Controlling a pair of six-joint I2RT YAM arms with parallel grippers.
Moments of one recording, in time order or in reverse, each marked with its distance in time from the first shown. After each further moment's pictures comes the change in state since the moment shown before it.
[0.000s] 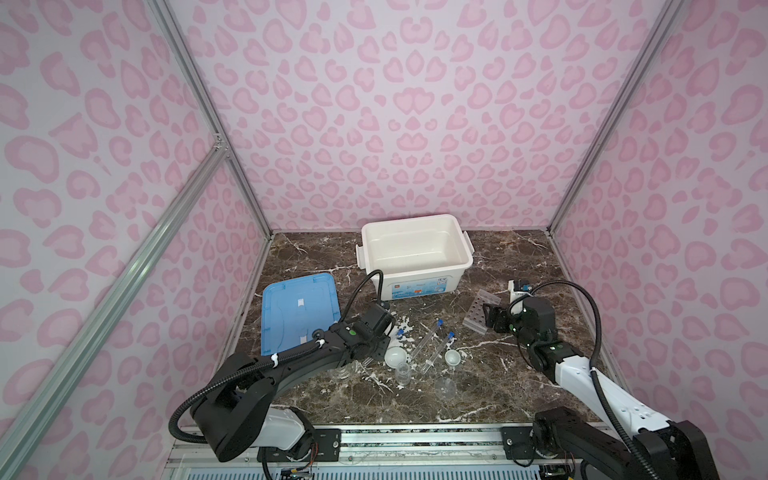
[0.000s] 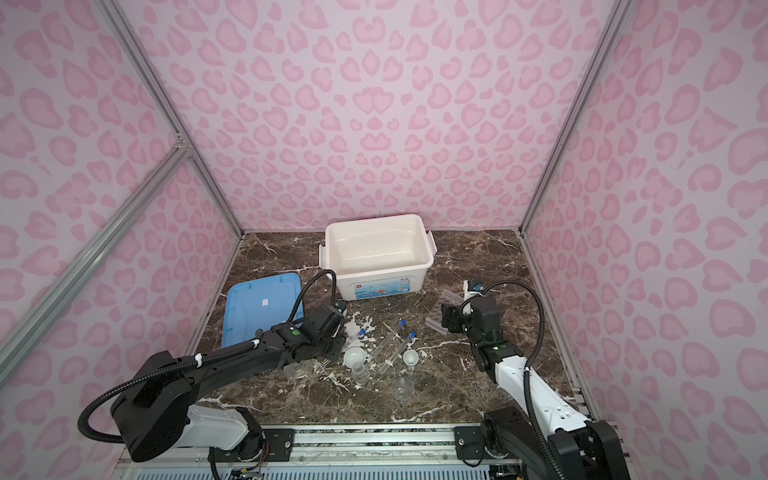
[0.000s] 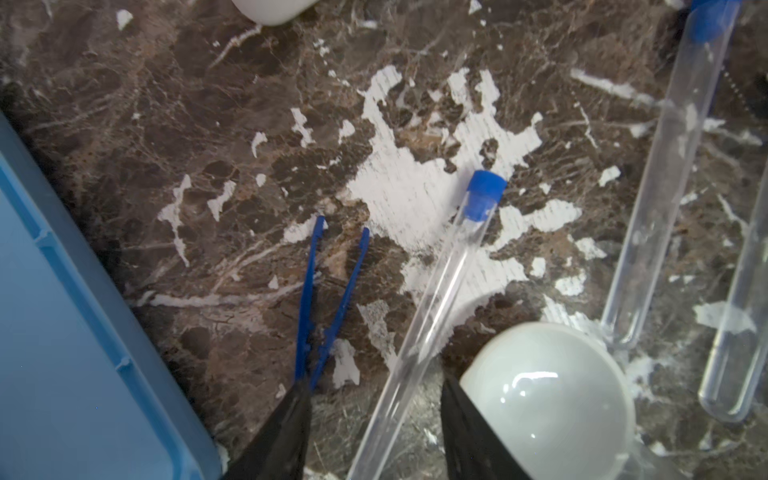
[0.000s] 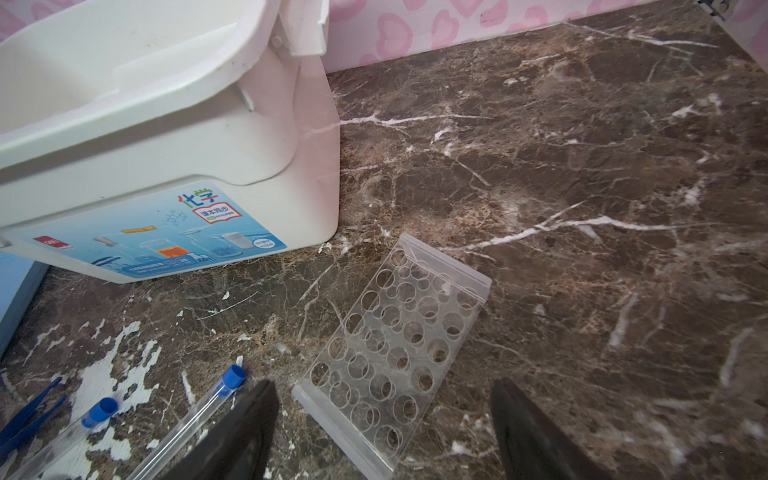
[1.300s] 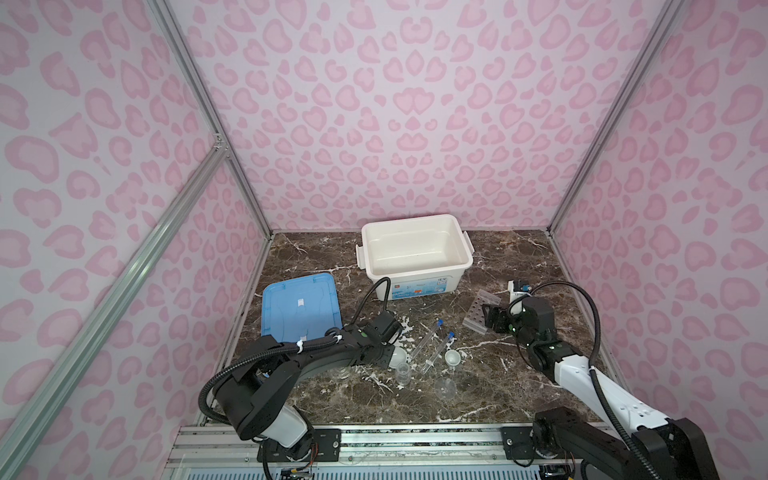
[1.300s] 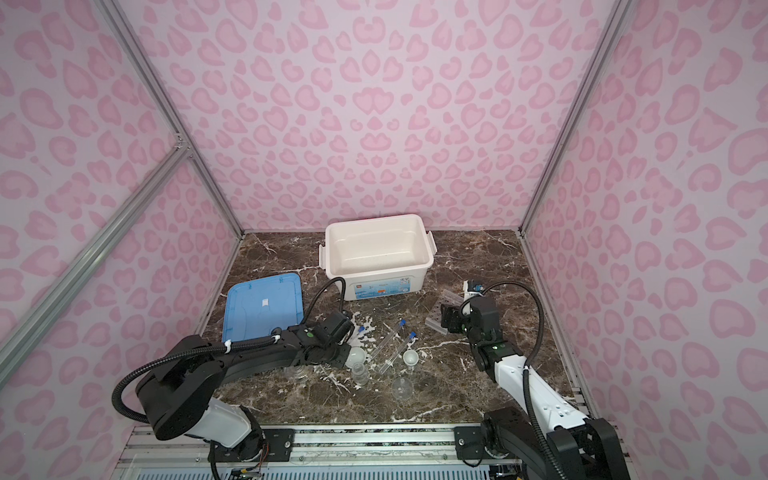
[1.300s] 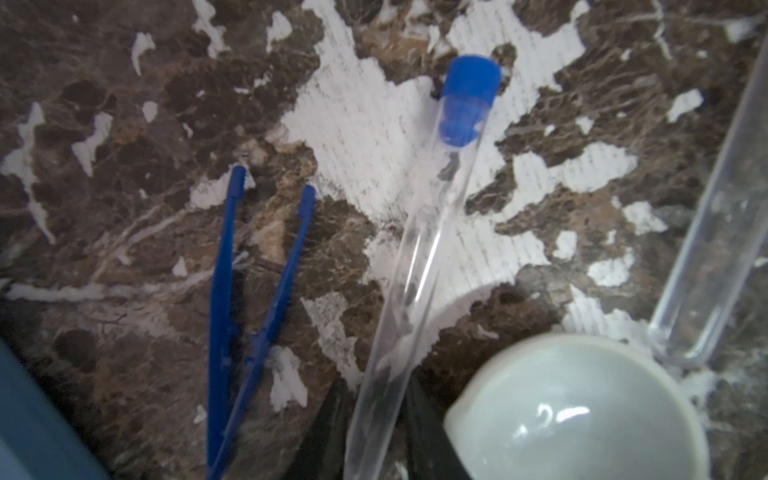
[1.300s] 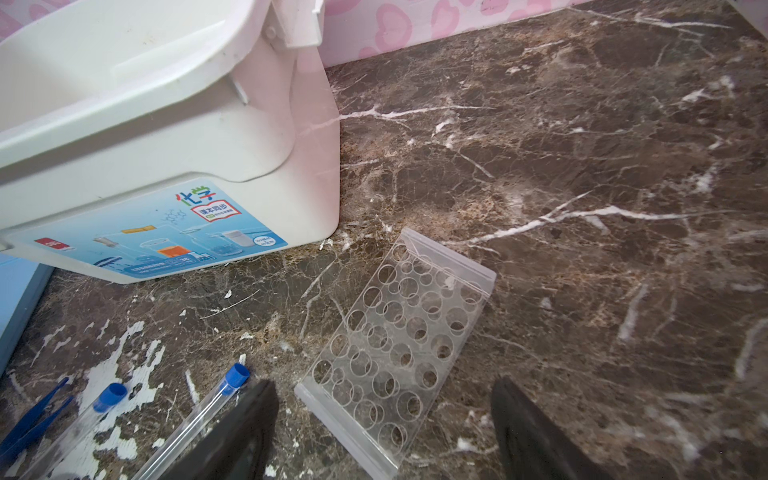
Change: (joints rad) left arm -0.025 0.137 -0.004 0.043 0.034 -0.054; right arm 0.000 0.008 0.000 0.000 -0.005 0.017
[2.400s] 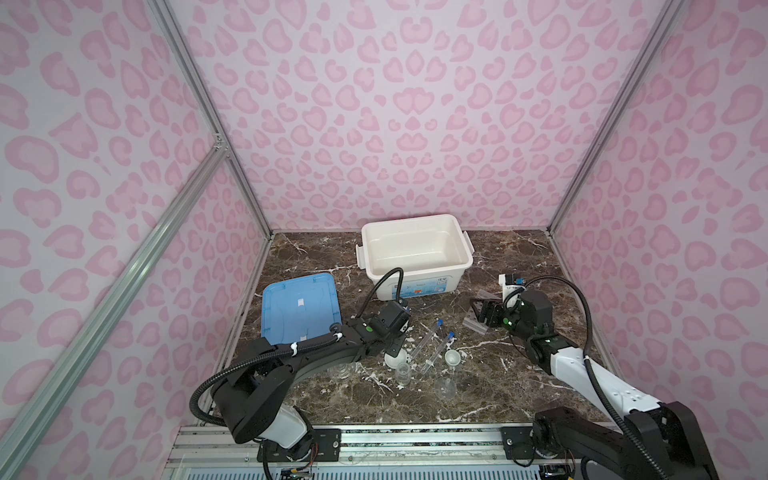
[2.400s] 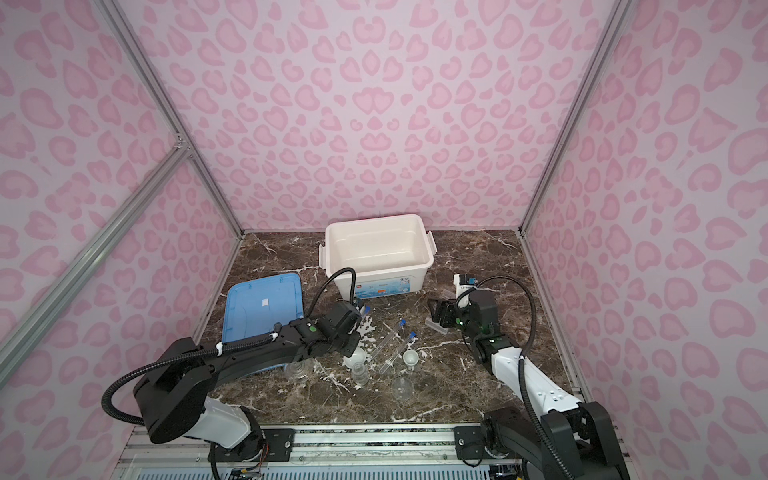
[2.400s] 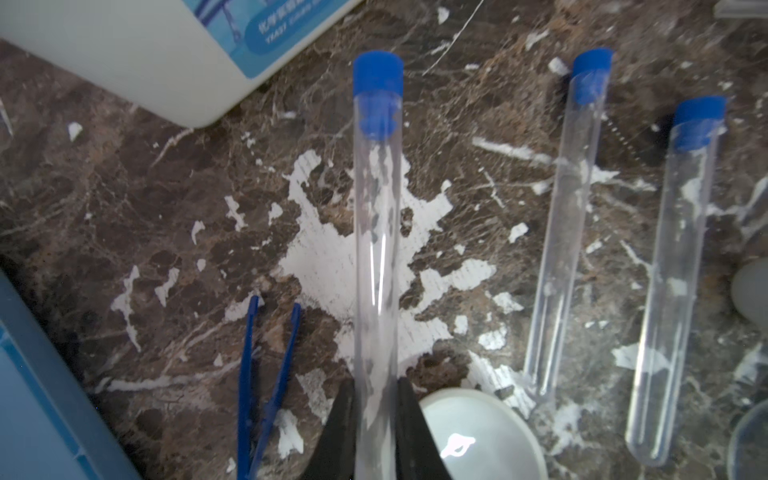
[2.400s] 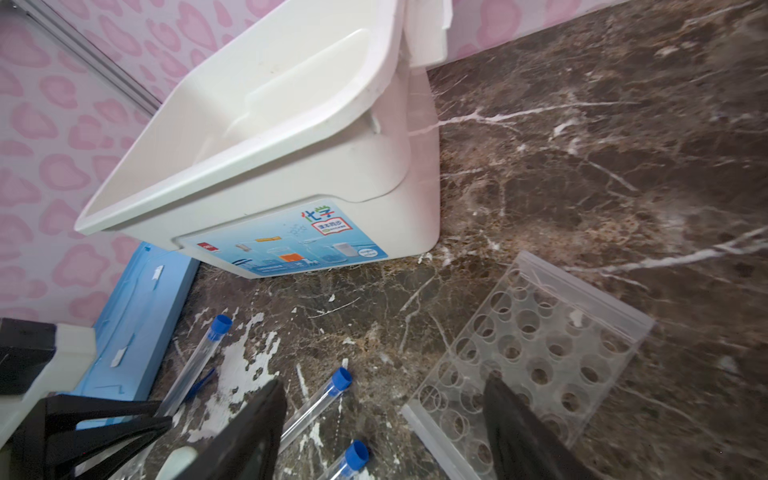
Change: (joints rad) left arm -0.061 -0.027 0.130 0.014 -0.074 0.101; right arm 0.004 0.093 0.042 0.129 -0.283 0.110
